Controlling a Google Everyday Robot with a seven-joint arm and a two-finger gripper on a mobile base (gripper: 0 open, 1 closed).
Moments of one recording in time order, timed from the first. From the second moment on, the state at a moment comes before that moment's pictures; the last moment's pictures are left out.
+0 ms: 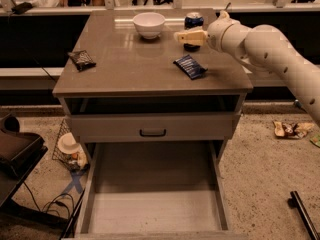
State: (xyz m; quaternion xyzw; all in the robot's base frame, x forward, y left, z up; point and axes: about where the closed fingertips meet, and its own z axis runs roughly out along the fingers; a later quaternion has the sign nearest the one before) arm 0.818 -0.137 0.927 -0.24 0.69 0.13 0.67
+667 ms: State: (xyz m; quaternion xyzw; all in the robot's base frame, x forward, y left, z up) arm 0.875 -0.162 0.908 -0.21 0.71 0.14 0.66
